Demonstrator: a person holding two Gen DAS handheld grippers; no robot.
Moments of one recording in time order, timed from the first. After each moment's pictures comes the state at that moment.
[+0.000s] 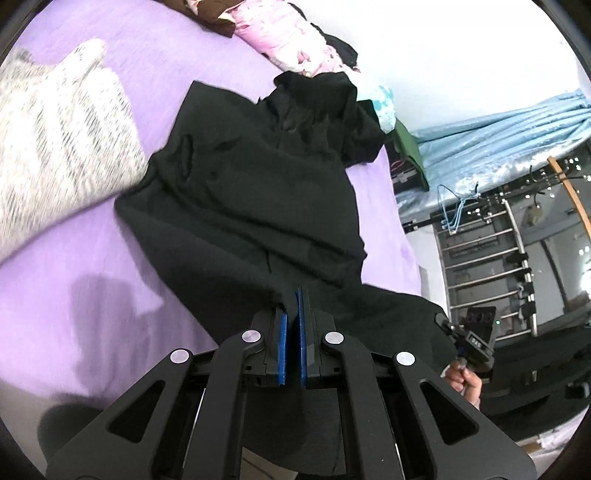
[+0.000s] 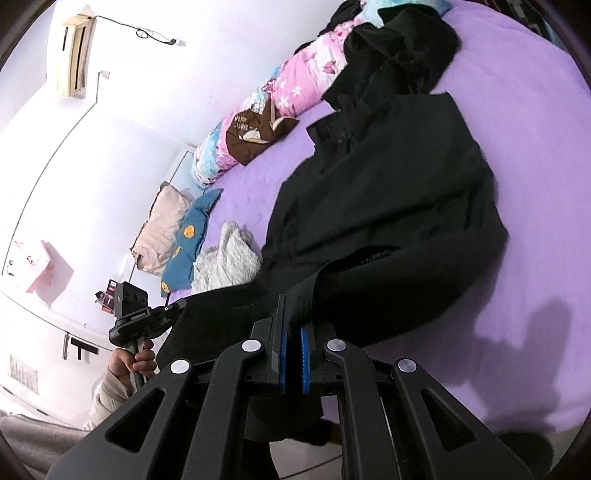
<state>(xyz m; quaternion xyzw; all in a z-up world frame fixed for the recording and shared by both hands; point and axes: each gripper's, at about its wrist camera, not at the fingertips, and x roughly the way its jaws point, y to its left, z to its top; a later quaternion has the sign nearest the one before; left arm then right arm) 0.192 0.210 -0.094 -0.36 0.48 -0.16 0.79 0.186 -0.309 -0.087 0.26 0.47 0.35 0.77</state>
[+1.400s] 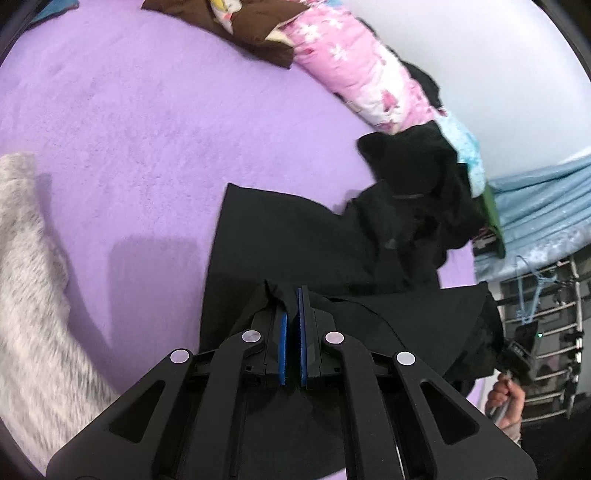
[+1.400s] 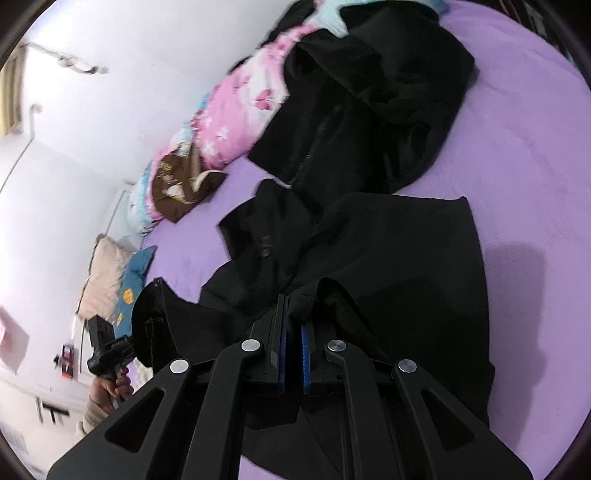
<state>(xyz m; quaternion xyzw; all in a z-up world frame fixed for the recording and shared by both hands) 0.505 0.289 -0.192 -0.33 0.50 -0.04 0.80 0.529 -0.258 -0.146 0.25 0.51 0.25 0.78</state>
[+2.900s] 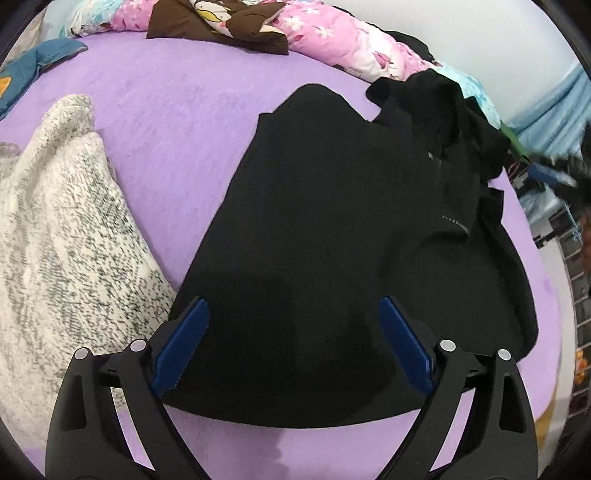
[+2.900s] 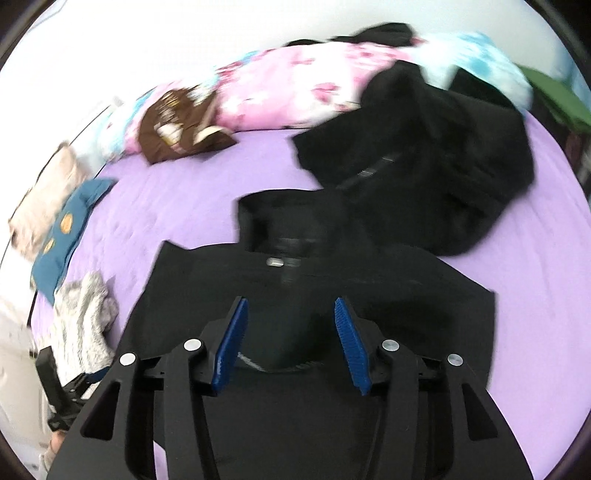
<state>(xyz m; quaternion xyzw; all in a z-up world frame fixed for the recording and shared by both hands) 0.387 0.211 -0.236 -0.19 0.48 0.01 0.85 0.498 -0.075 -0.081 0.00 0.48 0.25 0.84</state>
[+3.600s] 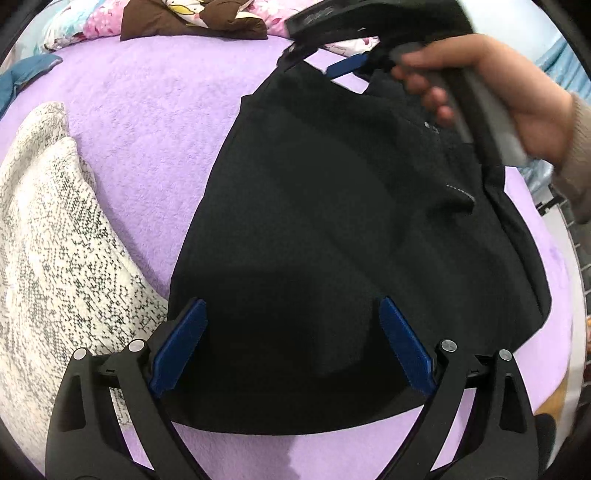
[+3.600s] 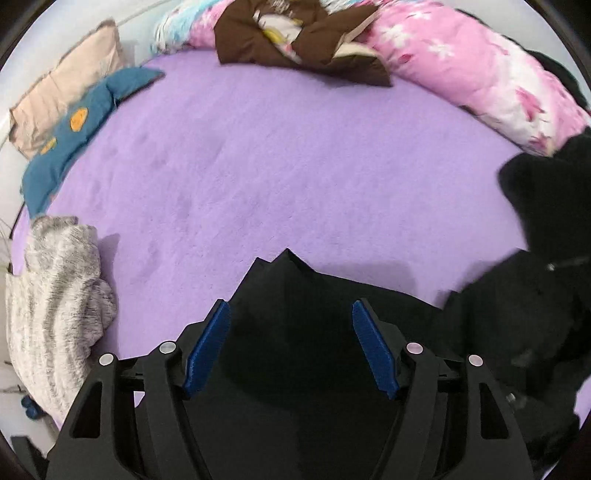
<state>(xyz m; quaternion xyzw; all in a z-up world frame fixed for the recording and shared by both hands) 0.403 0.198 -0.253 -0.15 0.51 -0.02 0.85 0.555 0.205 -0.186 -0.17 0.53 0.32 0.77</state>
